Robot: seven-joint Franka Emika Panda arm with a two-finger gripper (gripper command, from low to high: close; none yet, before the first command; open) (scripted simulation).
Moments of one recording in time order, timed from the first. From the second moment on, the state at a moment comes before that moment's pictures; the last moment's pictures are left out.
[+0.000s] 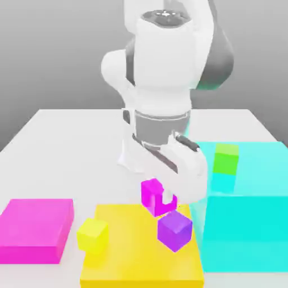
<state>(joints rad) 0.07 -0.15 0.06 -2.55 0.01 2.40 1.99</state>
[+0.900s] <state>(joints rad) 0.06 -0.04 0.07 -2.58 -0.06 2.53 2.06</state>
